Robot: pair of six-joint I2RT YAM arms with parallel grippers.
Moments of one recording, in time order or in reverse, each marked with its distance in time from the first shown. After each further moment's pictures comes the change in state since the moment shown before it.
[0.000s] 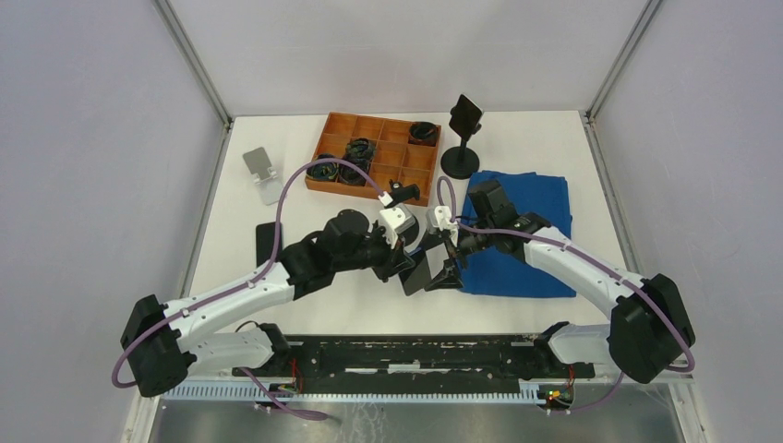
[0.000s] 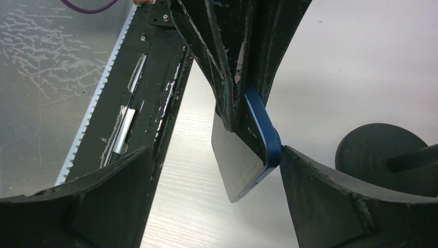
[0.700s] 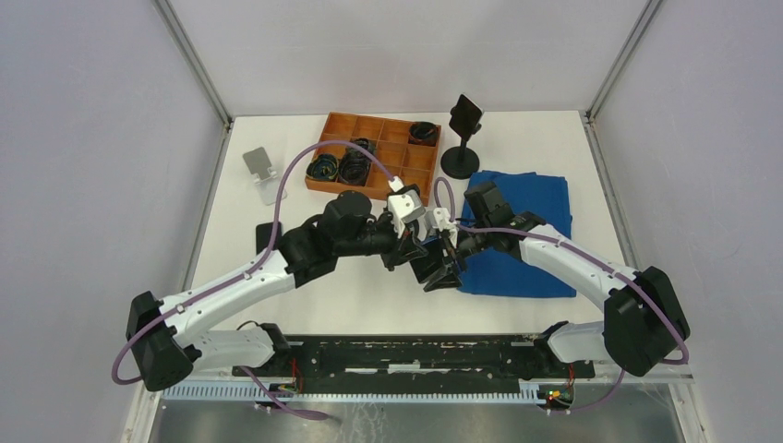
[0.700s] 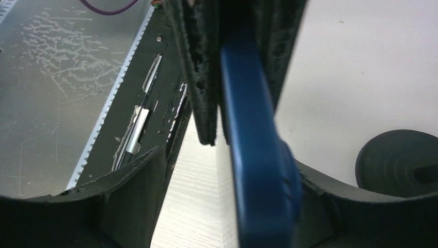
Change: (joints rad) left arm -0.002 0.036 0.167 -0.052 0.106 0.080; right arm 0.000 0.038 -0.001 -0.013 -0.048 -0.010
